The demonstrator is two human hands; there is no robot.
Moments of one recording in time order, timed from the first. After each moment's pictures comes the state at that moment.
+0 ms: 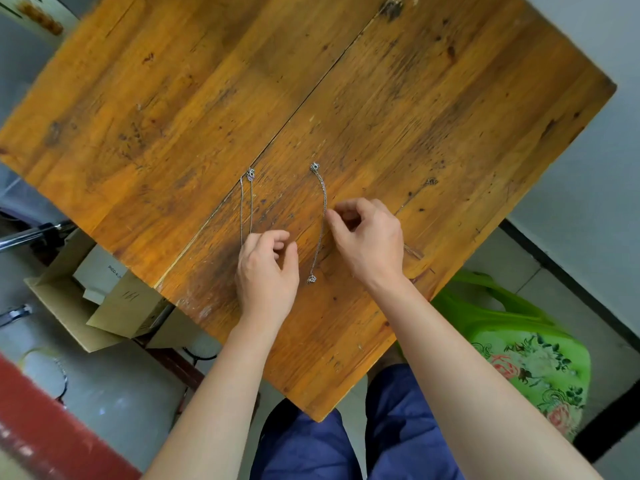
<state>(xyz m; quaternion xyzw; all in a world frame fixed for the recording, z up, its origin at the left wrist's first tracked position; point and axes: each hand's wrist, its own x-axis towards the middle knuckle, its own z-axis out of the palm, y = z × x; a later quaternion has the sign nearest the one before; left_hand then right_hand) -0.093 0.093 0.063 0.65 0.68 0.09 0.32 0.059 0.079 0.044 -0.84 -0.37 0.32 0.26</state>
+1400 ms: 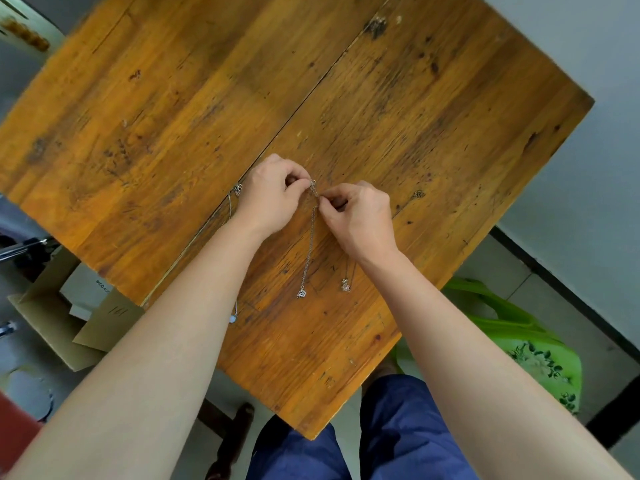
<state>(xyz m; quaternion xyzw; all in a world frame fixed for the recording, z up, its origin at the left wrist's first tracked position) -0.040 0.215 0.053 0.76 0.54 0.00 0.36 0.083 0.121 0.035 -0.80 -0.42 0.32 0.27</state>
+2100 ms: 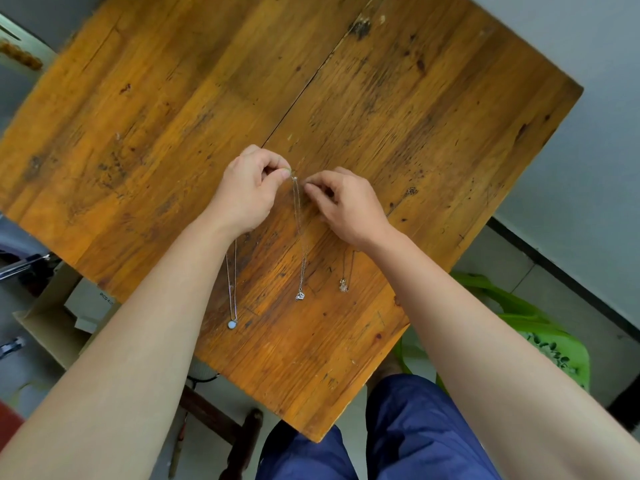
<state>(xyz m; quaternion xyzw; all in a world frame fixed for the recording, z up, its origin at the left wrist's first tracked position) -0.050 0.230 0.079 0.77 0.52 0.02 0.37 0.099 0.137 0.032 -0.72 -0.51 0.38 0.27</state>
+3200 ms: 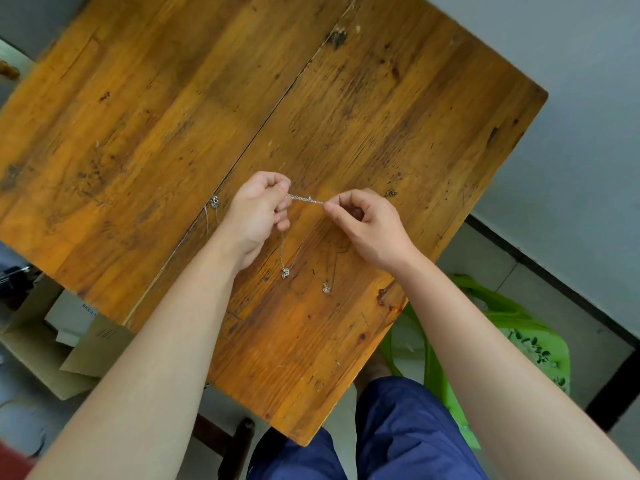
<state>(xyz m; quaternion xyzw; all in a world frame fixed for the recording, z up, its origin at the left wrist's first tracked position) -0.027 0.190 0.078 0.43 0.56 0.13 0.70 0.131 0.086 0.054 -0.74 -0.38 0.45 0.32</state>
